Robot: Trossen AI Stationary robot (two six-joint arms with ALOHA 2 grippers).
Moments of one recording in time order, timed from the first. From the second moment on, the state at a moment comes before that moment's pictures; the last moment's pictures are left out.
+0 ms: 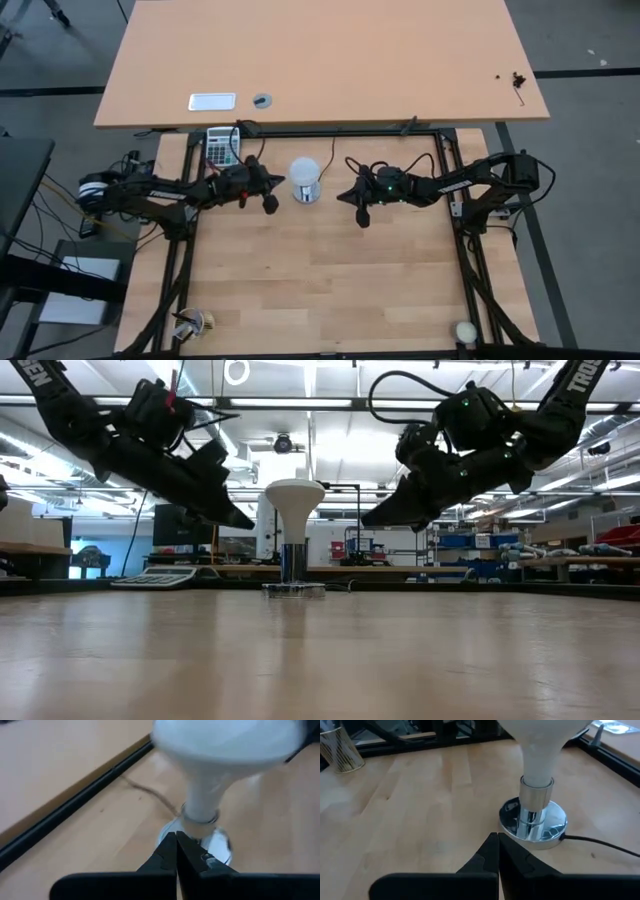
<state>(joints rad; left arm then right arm) 0.32 1.24 0.34 0.53 -0.16 -0.04 -0.22 1.55 0.52 0.66 -0.12 0.05</state>
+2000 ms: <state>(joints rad) 0.30 1.84 0.55 0.78 0.12 -0.06 -0.22 1.55 0.52 0.72 0.05 0.13</state>
